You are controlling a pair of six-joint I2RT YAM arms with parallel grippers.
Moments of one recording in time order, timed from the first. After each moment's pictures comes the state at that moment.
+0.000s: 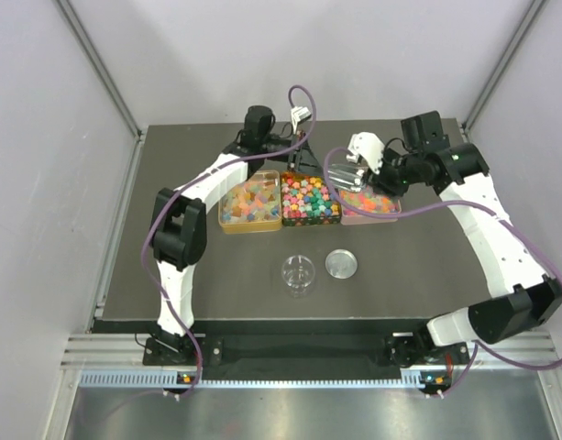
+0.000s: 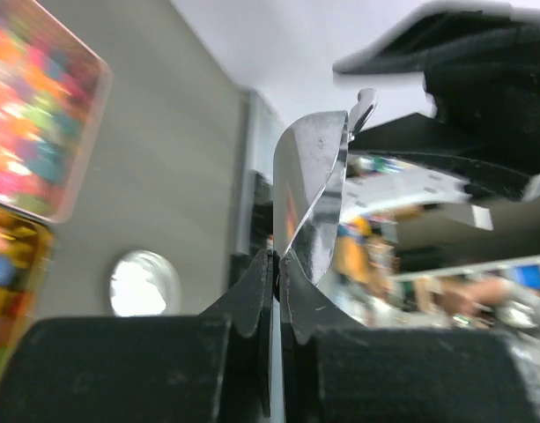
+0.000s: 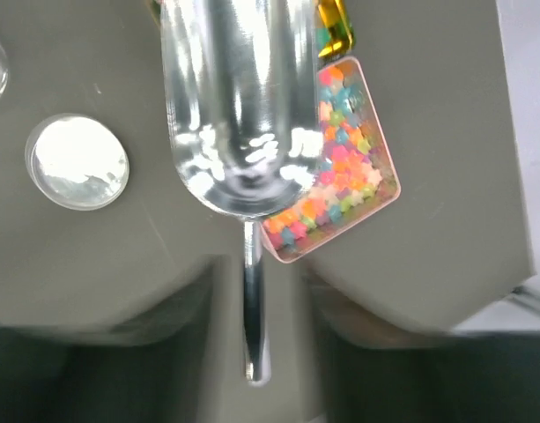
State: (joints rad) left arm -0.44 2.08 1.77 -0.03 1.24 -0.69; right arm 0.34 1.41 1.62 -1.11 -0.27 -0.88
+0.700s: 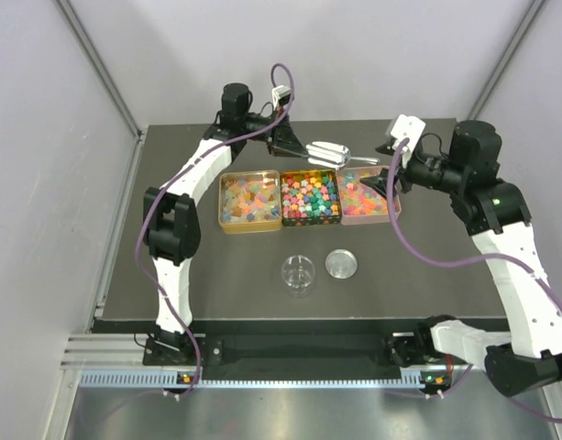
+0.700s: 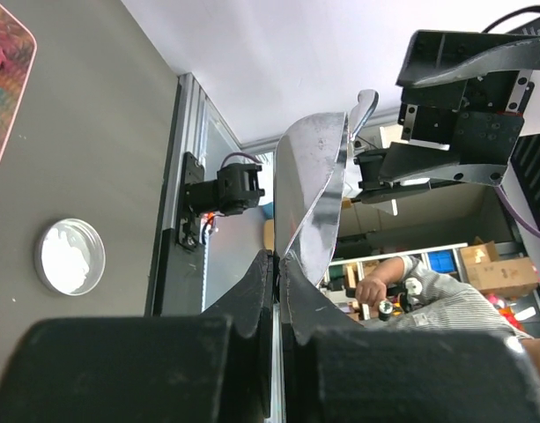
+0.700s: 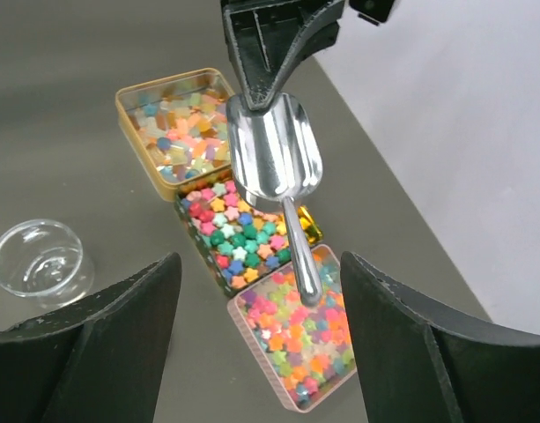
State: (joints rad) left arm -0.32 2.11 1.92 0.00 1.47 -1.03; right arm 0.26 1.10 1.44 -0.65 -0.67 -0.55
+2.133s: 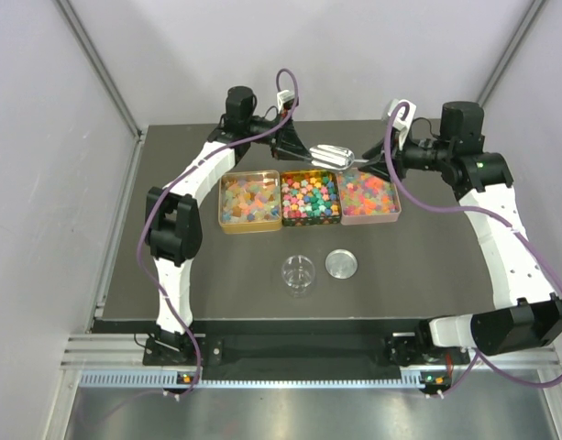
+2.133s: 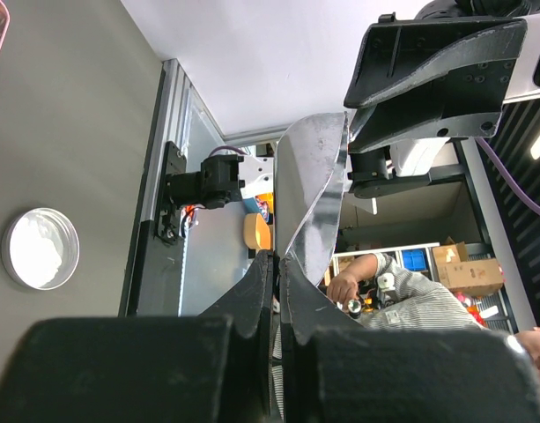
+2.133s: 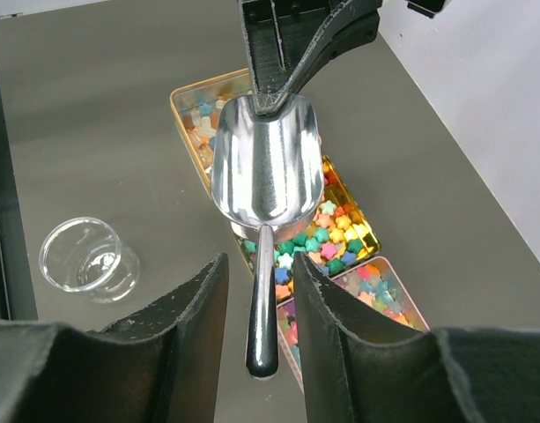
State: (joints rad) left arm -0.35 2.11 1.89 0.05 1.48 -1.13; right arm 0.16 1.32 1.53 -0.71 -0.92 -0.55
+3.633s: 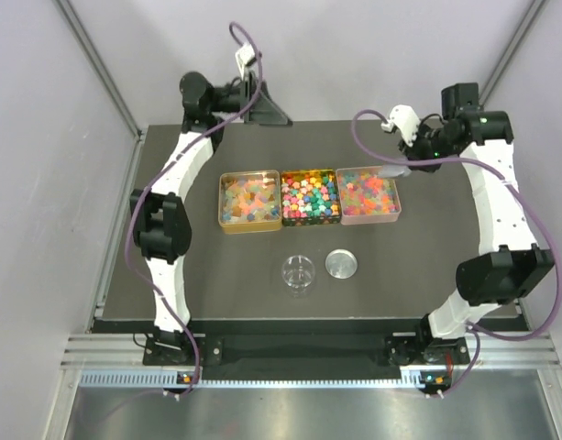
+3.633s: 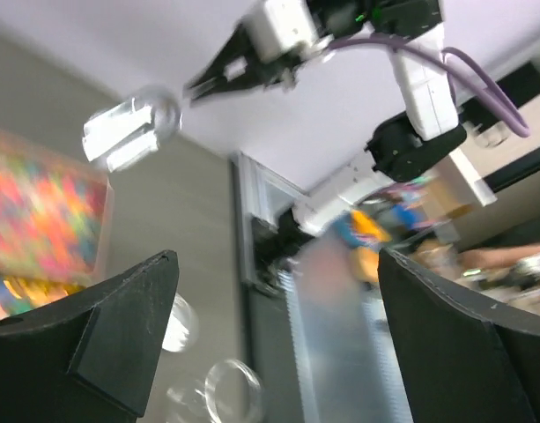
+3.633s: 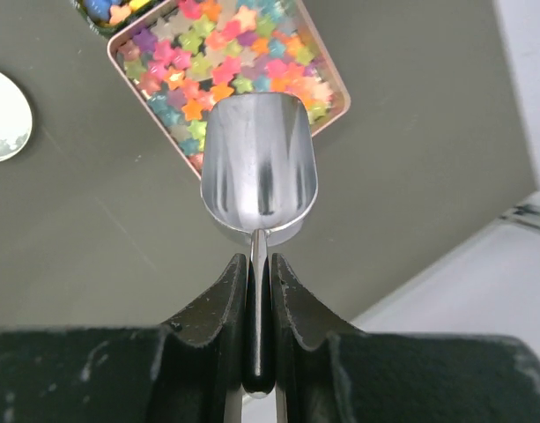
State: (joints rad) left arm -0.21 2.09 1.91 0.74 1.48 -1.41; right arm 0.05 1.63 1.87 -1.26 -0.33 -0.99
